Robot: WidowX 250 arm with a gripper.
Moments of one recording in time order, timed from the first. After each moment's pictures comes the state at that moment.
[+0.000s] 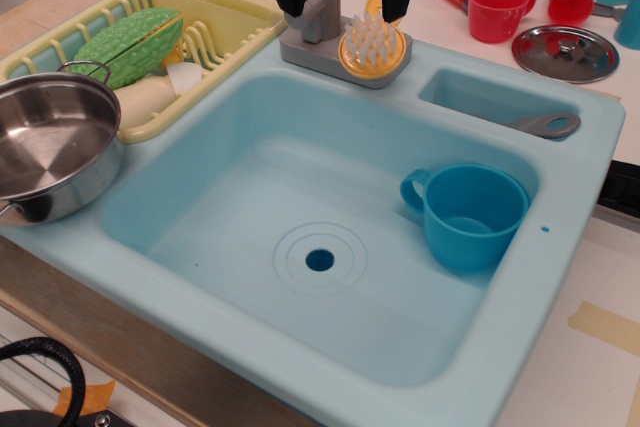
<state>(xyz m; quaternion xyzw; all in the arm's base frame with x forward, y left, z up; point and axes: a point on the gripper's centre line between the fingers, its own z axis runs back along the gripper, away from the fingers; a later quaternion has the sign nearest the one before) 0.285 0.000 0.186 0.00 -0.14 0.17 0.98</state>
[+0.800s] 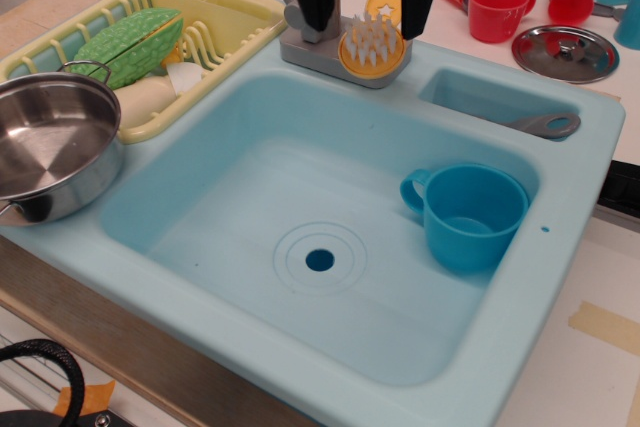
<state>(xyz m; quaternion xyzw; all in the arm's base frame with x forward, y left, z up) 0.311 -0.004 0.165 -0.01 -0.10 0.14 0.98</state>
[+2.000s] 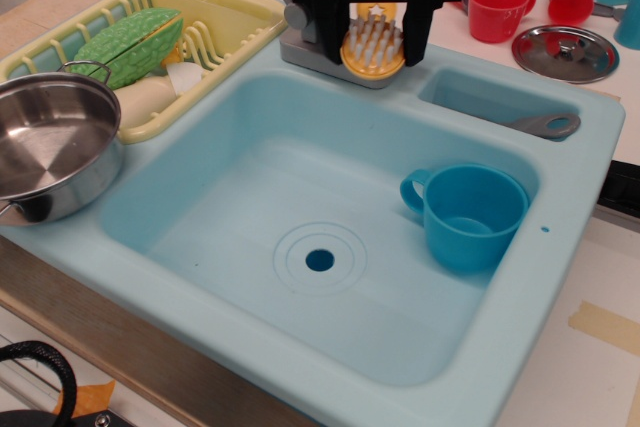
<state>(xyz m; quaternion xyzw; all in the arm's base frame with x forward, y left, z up) 0.319 0.002 0.132 -0.03 -0.02 0.18 0.98</state>
